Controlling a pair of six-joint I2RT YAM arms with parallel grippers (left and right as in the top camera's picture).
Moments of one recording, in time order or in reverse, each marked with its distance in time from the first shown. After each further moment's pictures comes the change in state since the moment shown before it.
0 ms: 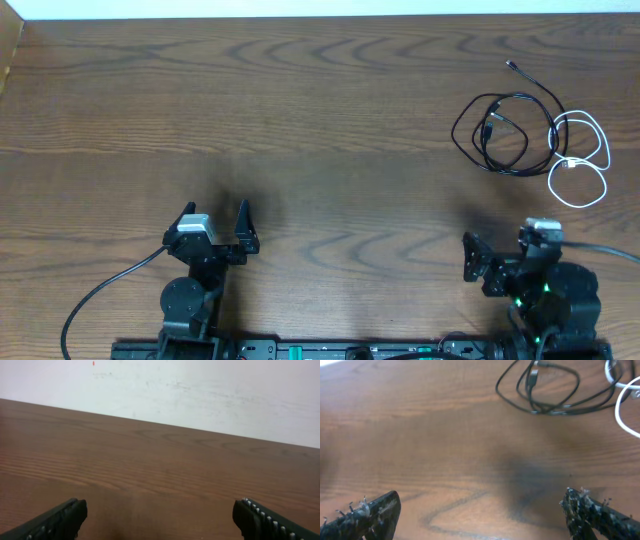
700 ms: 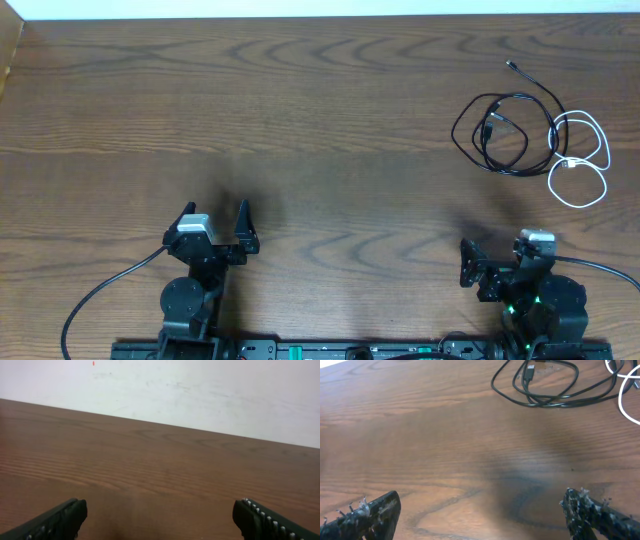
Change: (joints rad) left arm 0.000 0.000 0.000 0.000 0.000 0.000; right arm -0.010 -0.171 -0.141 0.004 0.000 0.000
